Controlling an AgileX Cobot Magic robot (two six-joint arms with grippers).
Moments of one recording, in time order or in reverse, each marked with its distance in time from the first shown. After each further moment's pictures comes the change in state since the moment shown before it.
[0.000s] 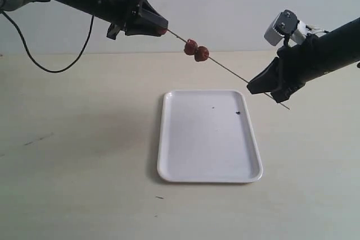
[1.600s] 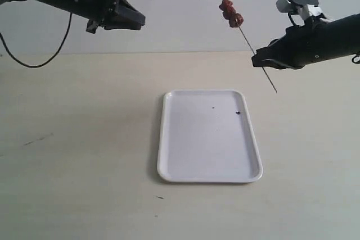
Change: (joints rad) left arm 0.092 0.000 0.000 -0.003 0.005 0.103; right arm 0.000 0.000 0.000 0.252 -0.213 0.328
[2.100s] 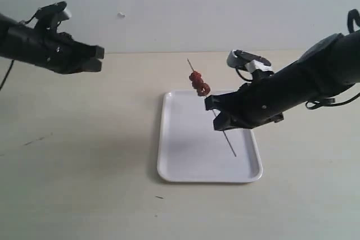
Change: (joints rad) left arm -0.002 -0.437 0.975 -0.106 -0.754 0.601; right arm 0.291 0.000 0.190 -0.186 -0.157 0.596
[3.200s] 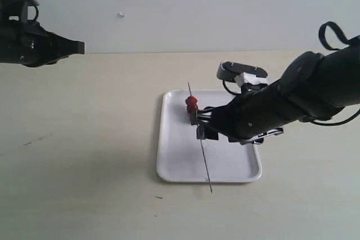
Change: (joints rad) left arm -0.075 -0.301 0.273 -0.073 -0.380 0.086; right arm 0.169 -0.107 0.128 -0.197 -0.255 0.345
